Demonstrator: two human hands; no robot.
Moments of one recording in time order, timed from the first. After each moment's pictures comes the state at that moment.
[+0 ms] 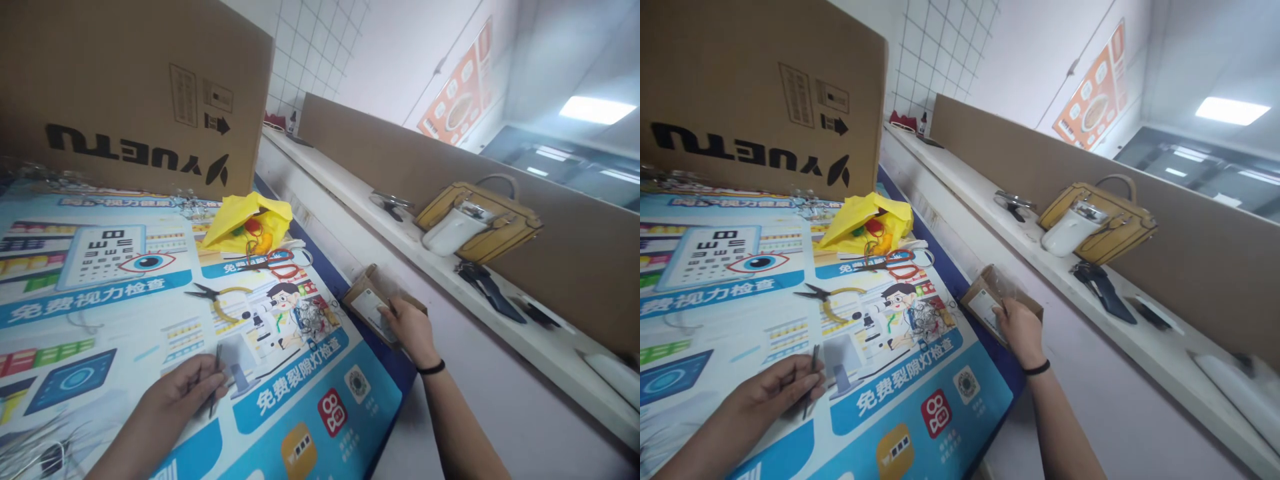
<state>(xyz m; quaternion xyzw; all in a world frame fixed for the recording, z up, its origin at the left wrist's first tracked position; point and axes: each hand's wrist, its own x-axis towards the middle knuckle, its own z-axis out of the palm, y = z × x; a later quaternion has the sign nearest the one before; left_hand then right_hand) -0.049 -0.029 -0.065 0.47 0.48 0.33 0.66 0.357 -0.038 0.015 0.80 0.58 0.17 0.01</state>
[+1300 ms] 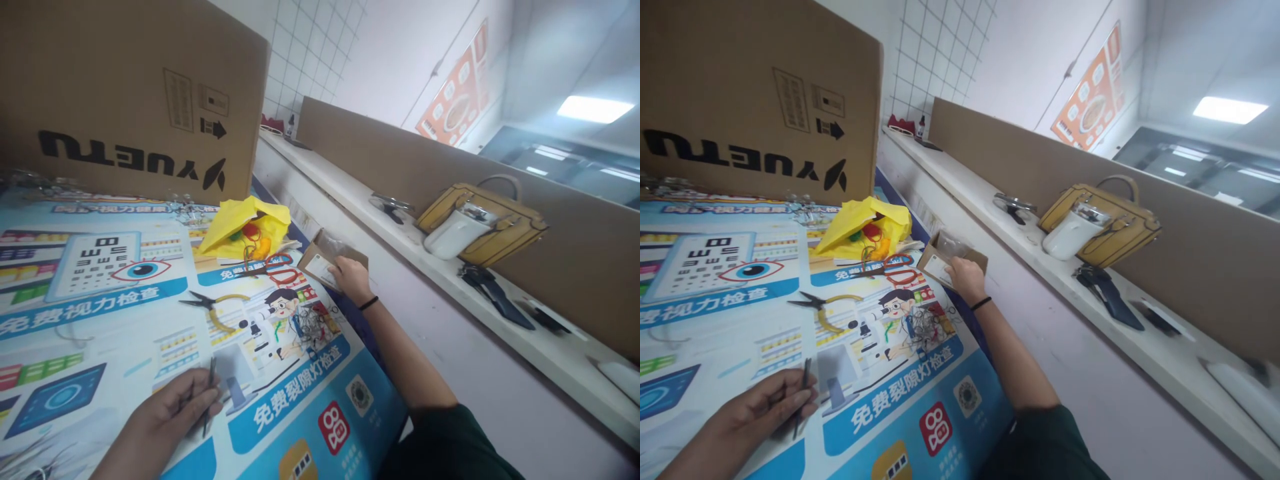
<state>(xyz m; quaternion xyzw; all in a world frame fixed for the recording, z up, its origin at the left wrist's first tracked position) -0.048 -0.031 -0.068 0.47 0.50 0.35 0.64 0.304 0.101 0.007 0.69 0.70 0.17 -0.07</state>
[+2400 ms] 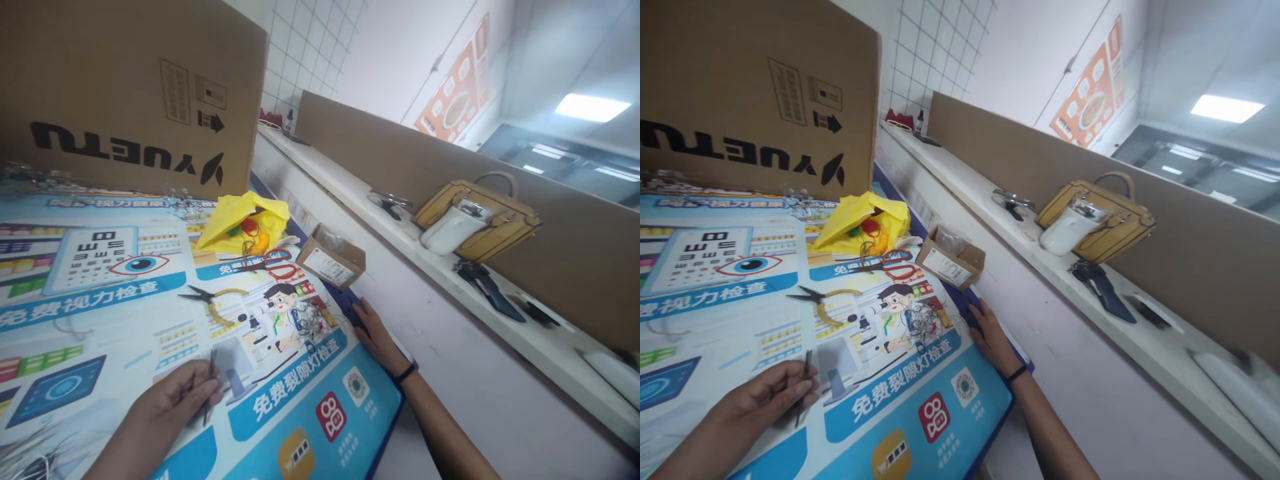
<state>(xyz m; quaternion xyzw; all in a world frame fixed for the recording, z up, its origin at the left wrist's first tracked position) -0.051 -0.028 -0.061 0.52 0.49 0.29 0.64 0.384 -0.035 -0.080 0.63 0.76 -0.03 -0.19</state>
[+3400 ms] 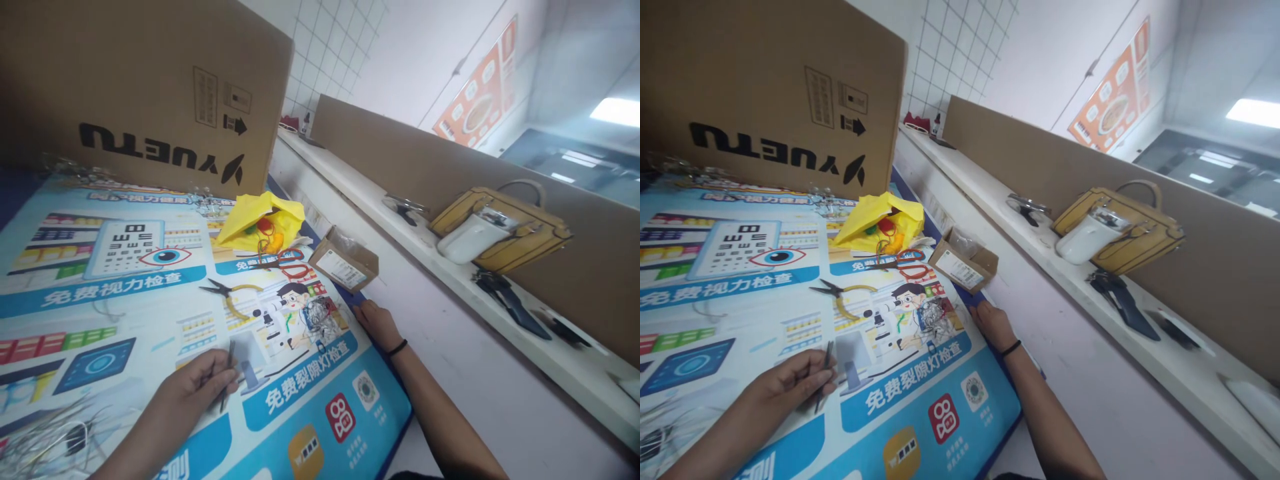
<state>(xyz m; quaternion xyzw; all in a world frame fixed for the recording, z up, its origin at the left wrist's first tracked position) -0.049 -0.030 -0.072 0.48 0.49 0.37 0.62 0.366 0.017 -0.071 0.60 0.77 0.20 0.00</state>
